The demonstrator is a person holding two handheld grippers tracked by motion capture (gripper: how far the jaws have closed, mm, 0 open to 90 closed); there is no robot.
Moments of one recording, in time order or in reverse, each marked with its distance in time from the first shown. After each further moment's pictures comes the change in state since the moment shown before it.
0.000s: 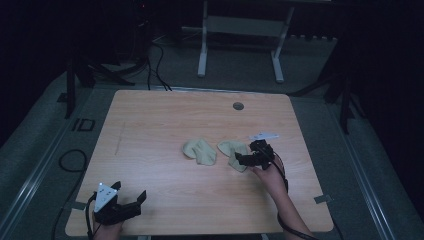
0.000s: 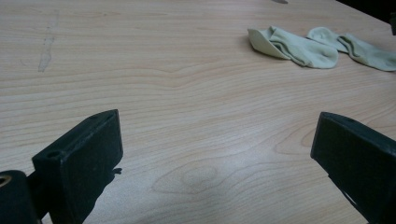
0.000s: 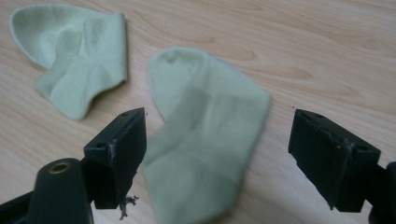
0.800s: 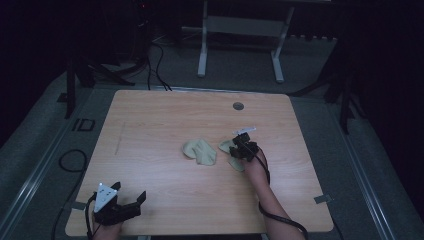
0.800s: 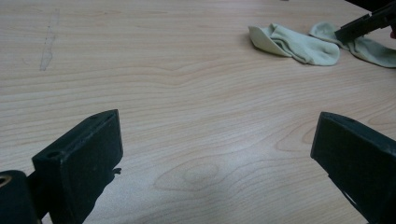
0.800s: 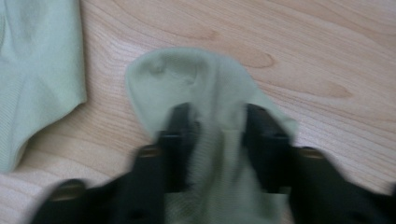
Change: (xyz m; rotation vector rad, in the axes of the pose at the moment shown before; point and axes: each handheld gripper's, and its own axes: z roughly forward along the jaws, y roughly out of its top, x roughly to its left) left arm 0.001 -0.001 -0.001 0.010 0.000 0.006; right arm 0.017 0.021 0.059 0.122 -0.114 -0.033
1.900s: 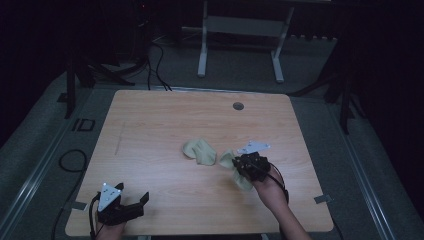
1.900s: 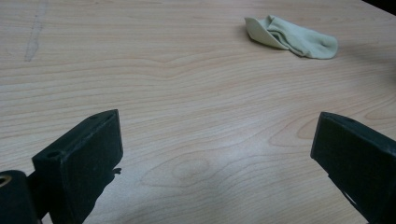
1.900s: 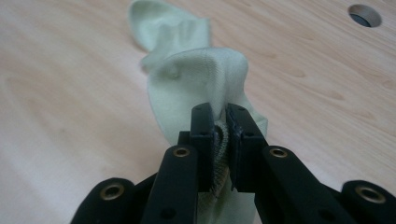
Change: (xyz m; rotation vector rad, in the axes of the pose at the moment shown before) left arm -0.006 -0.001 0.005 0.026 -0.010 -0.008; right arm 0.039 -0.029 -0.121 -0.117 0.122 -0.179
